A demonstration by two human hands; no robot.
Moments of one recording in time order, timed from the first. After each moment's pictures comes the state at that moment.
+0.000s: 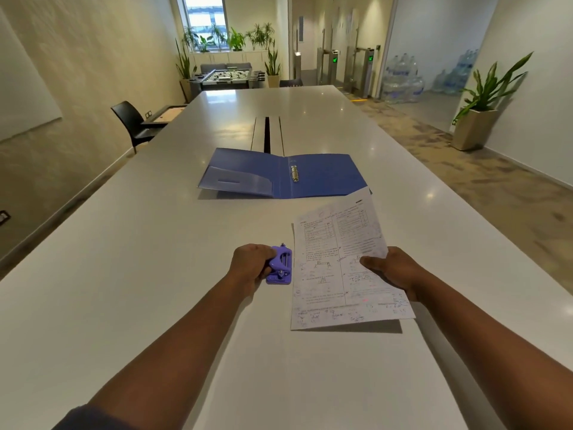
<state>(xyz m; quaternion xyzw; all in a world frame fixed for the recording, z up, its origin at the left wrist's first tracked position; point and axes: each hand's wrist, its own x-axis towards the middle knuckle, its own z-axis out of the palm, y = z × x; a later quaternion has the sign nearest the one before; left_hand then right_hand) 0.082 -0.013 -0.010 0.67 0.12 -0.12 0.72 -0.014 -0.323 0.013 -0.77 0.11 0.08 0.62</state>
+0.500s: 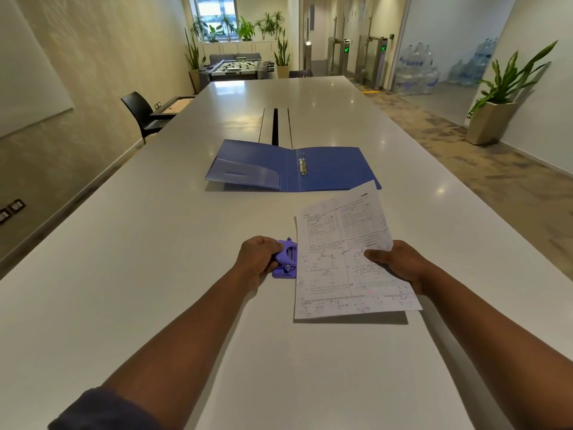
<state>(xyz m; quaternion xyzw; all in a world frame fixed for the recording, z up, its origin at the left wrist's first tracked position) 0.085 -0.012 -0.015 0.68 0.10 -0.13 0.71 -0.001 -0.325 0.012 -0.76 0.12 0.10 0.63</state>
